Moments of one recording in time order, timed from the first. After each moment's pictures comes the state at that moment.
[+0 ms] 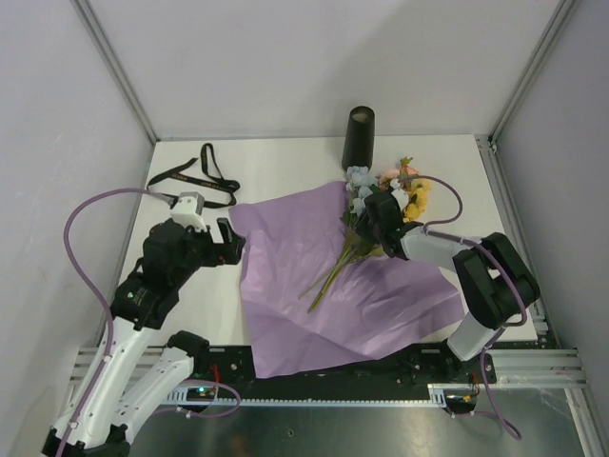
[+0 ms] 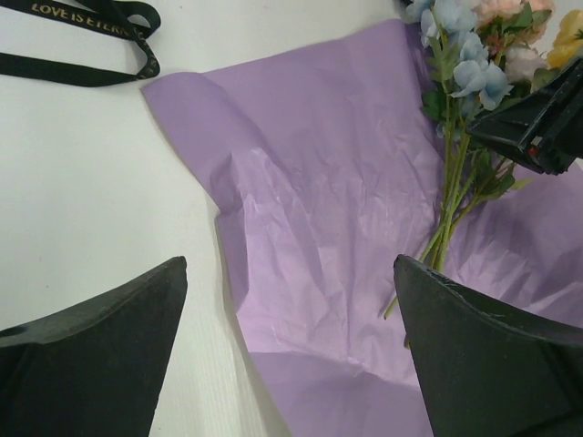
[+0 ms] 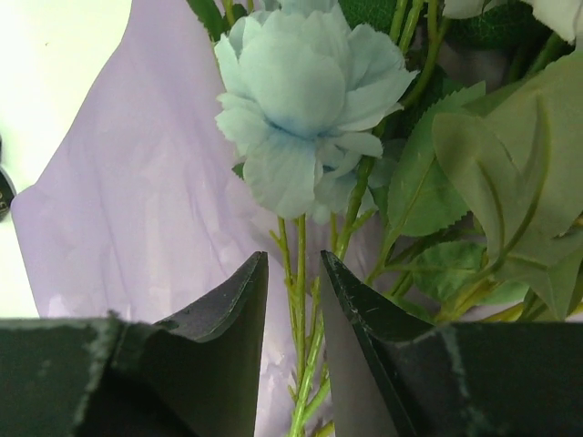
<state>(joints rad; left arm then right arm) -0.35 0.64 0.83 -0.63 -0.03 -0.30 0.53 1.65 0.87 0.07 0.21 0.95</state>
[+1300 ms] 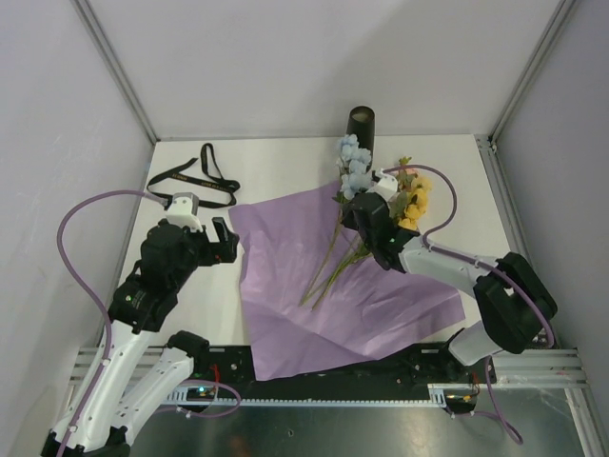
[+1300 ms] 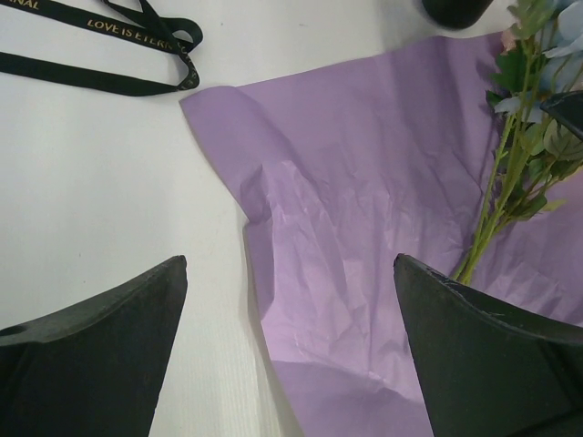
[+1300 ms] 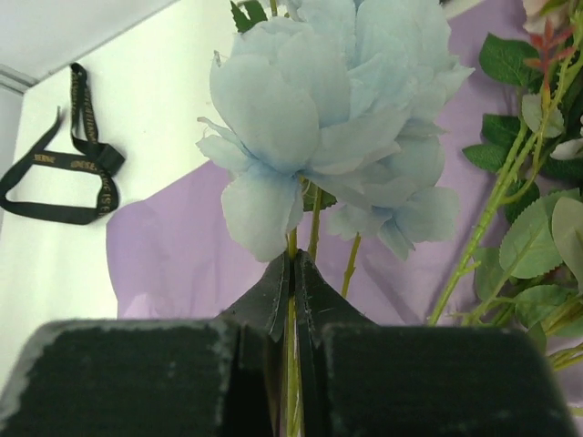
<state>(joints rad) -0.35 0.62 0.83 -0.63 -0.13 -0.29 0.71 1.52 0.90 0.19 0.46 0.76</state>
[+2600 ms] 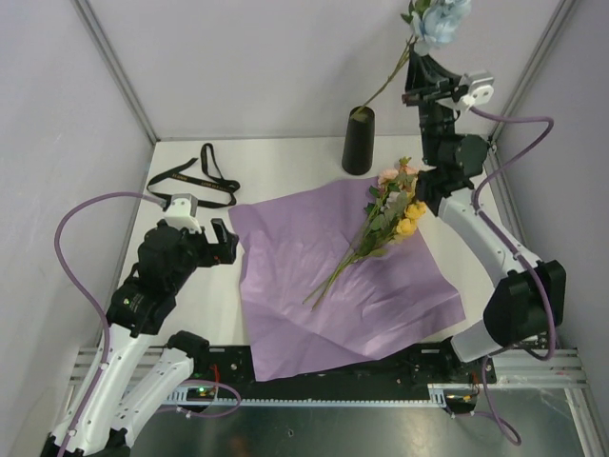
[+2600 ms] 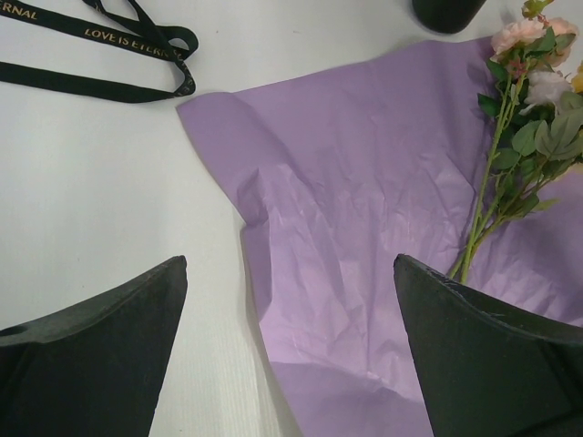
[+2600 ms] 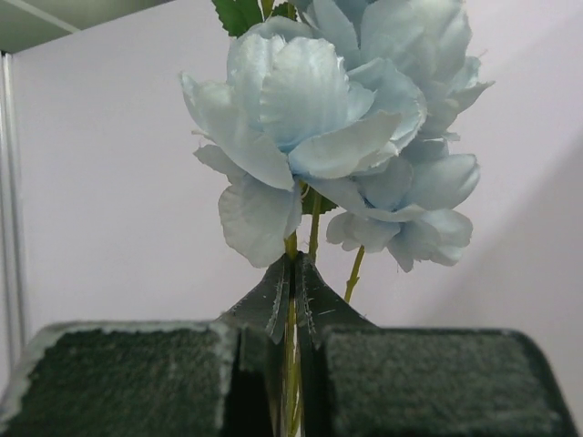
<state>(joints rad) -0.35 0.60 0.83 -0.63 -0.12 -0.28 0.37 1.48 1.31 1.05 0.06 0.04</state>
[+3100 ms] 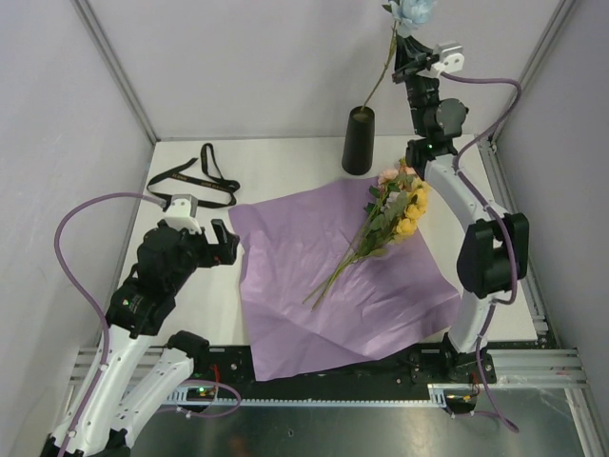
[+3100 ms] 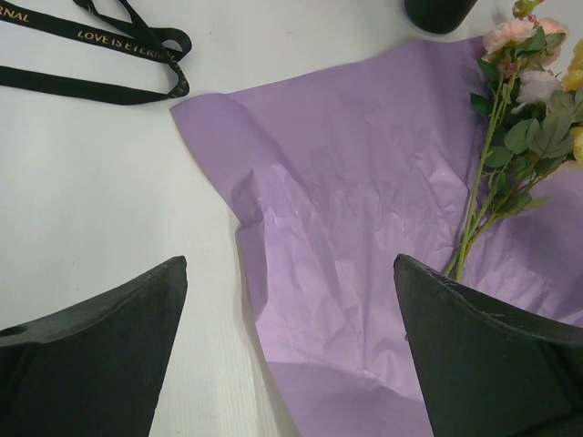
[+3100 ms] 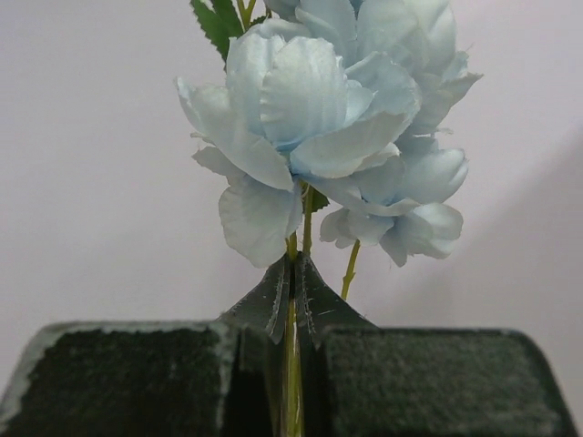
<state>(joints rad) -0.35 0.59 0.83 -0.63 -0.10 -0.28 0.26 1.84 1.66 1.00 -0.06 0.01</state>
